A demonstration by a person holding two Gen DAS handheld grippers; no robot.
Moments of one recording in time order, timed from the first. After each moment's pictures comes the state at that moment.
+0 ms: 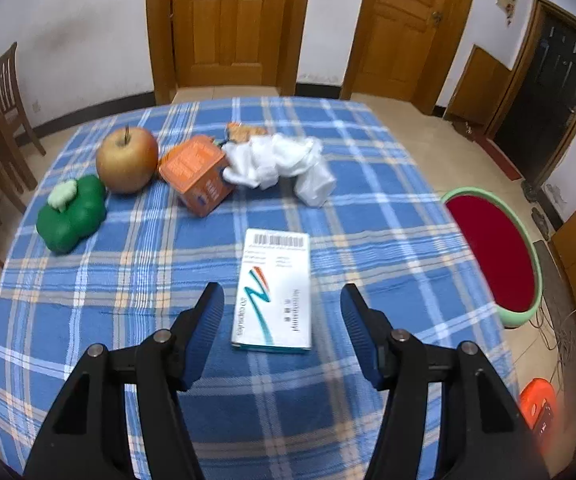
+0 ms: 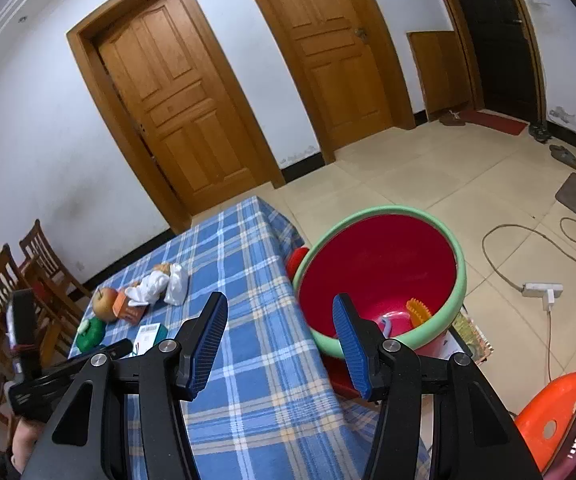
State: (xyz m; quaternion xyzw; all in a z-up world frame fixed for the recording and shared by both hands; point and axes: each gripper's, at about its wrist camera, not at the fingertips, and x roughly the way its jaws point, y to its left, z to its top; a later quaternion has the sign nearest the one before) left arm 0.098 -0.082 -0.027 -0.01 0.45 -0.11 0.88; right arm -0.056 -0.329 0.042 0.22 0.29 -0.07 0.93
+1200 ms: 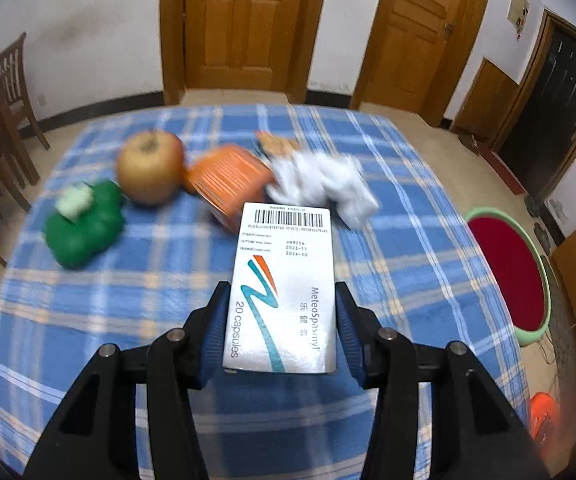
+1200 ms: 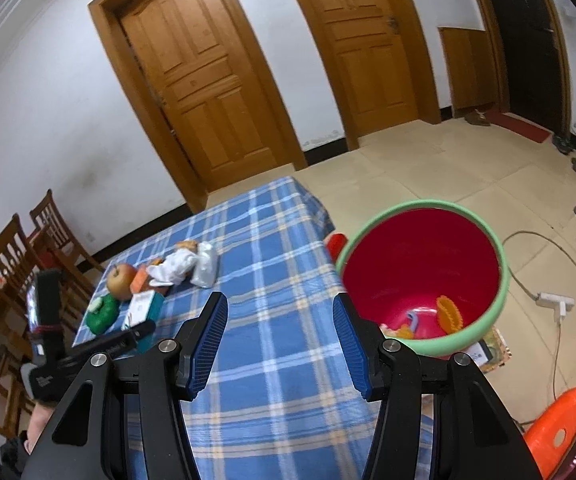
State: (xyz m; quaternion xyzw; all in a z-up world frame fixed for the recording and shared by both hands) left arm 0.120 -0.042 -0.020 -0.02 0.44 -0.10 0.89; right arm -0.028 -0.287 0.046 0.19 0.32 -0.02 0.93
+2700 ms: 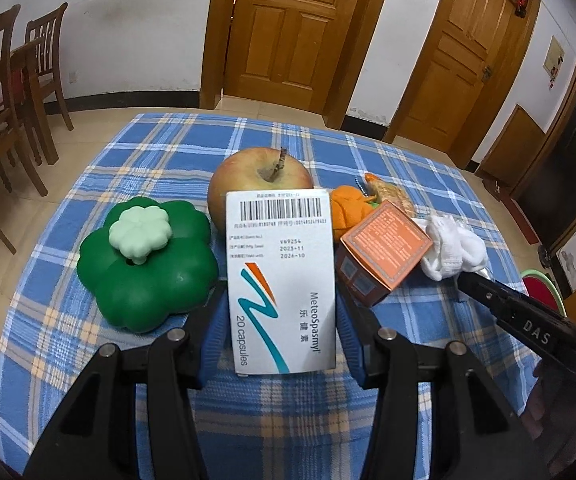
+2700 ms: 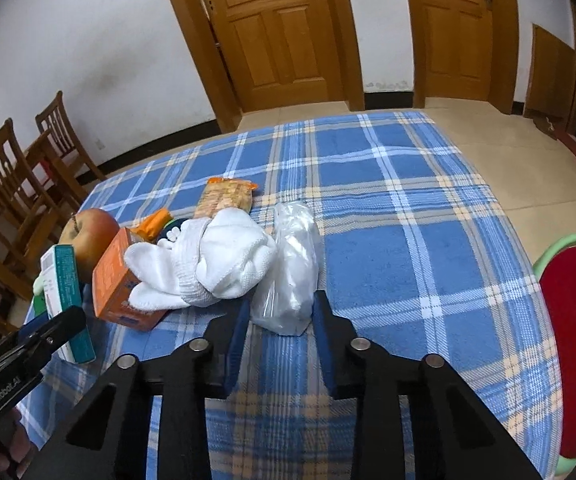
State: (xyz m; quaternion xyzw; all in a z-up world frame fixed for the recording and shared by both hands) left arm 0.179 0.040 -0.056 -0.09 0.42 -0.06 0.90; right arm 0.176 -0.171 -0.052 0.10 0.43 0.06 0.89
